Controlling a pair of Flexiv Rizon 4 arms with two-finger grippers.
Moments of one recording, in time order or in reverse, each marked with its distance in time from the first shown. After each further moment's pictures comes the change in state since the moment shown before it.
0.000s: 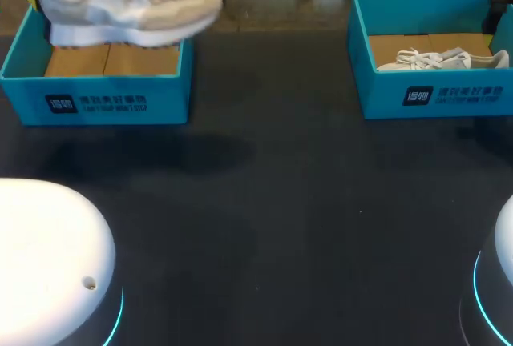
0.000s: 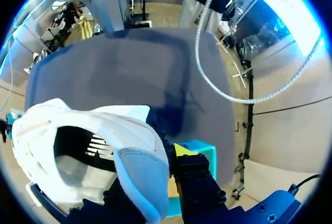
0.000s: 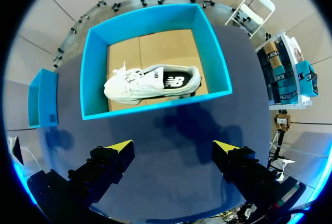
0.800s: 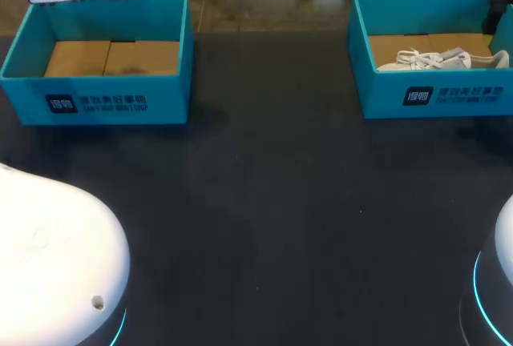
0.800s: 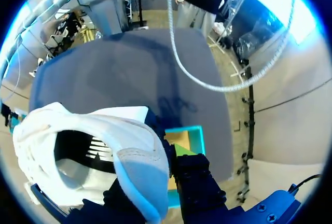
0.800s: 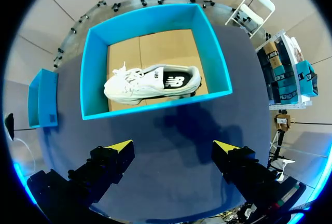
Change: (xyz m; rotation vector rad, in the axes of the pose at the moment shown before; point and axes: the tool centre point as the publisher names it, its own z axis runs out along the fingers) left arm 0.068 0.085 -0.028 0.084 -0.029 0.008; right arm 0.000 0.000 0.000 0.000 0.000 0.000
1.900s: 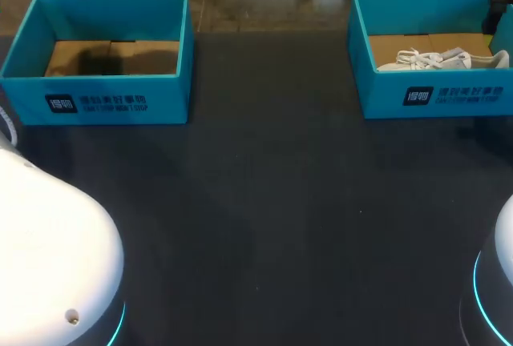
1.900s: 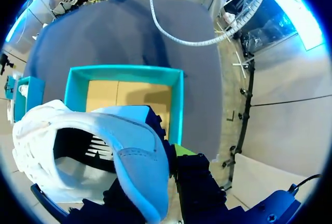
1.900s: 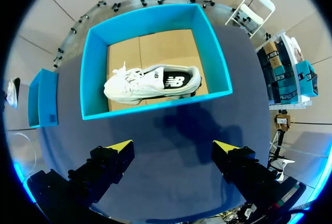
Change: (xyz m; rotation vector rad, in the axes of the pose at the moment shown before) left arm 0.086 0.149 0.016 -0.162 -0.006 -0.146; right arm 0.000 0.000 0.000 0.000 0.000 0.000
